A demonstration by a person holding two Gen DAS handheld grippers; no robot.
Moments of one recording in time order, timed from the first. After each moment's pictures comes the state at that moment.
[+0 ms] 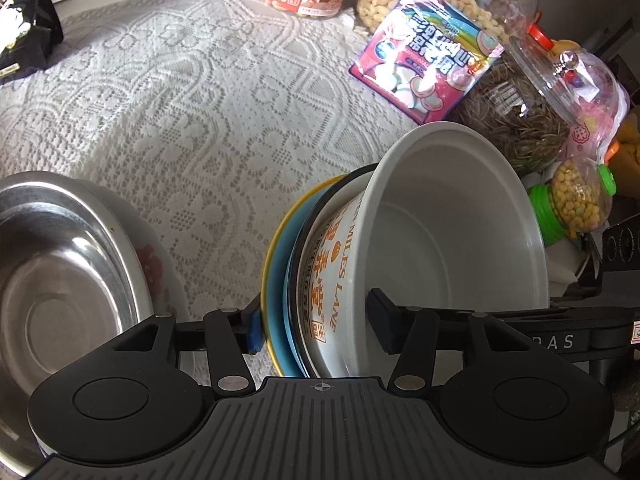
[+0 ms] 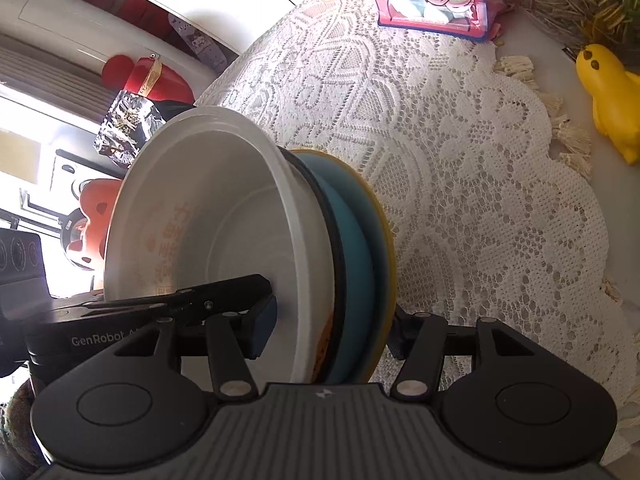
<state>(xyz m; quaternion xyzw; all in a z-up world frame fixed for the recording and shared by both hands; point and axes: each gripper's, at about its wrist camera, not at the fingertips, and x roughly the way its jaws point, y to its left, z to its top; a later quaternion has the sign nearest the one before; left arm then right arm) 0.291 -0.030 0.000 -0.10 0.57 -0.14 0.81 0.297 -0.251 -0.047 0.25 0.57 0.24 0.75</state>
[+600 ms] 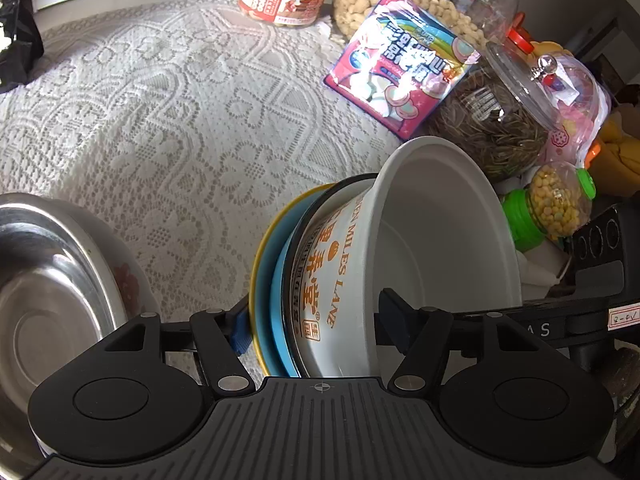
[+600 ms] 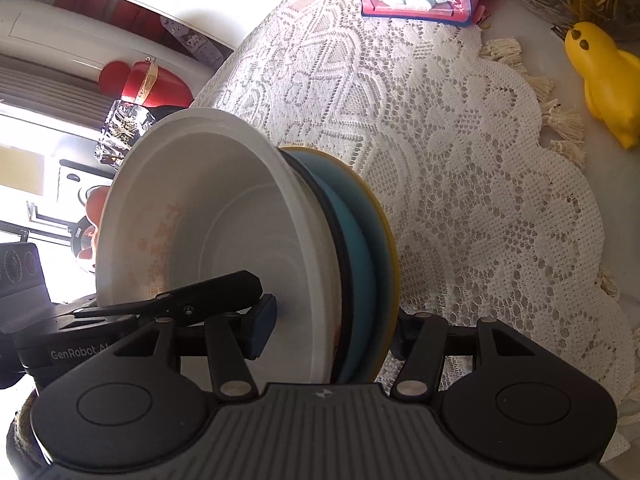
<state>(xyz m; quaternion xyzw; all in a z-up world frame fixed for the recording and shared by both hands) 0.295 -0.035 0.005 -0.11 0.55 -0.17 0.81 0.306 -0.263 -0.053 0.29 0.59 0.24 0.72</state>
